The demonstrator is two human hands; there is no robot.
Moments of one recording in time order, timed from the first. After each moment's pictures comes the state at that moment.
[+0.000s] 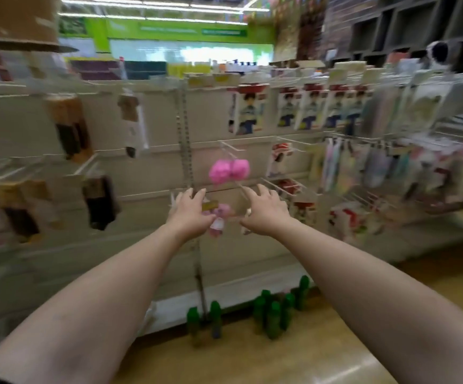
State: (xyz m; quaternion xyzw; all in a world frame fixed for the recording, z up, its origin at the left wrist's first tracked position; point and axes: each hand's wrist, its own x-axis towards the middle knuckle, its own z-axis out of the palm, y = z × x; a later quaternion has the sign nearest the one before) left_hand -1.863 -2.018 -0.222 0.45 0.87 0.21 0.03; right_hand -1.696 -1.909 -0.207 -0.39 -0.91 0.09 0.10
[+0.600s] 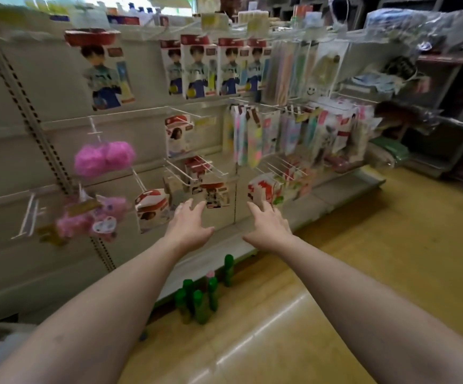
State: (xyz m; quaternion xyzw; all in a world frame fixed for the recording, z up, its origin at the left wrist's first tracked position) left_hand -1.666 -1.745 -0.303 0.54 0.81 0.18 0.15; right_hand -1.473 -1.678 -0.297 -0.53 -0.83 0.16 0.04
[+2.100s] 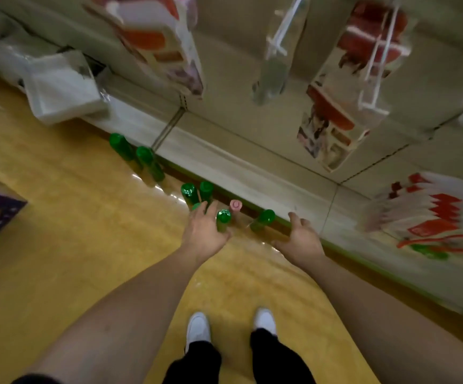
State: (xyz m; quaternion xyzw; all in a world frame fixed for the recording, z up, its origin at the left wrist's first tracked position) left_hand -1.646 -1.487 -0.693 0.05 0.93 0.24 0.27; right_hand -1.586 -1.264 -0.685 -0.25 -0.90 0.20 -0.28
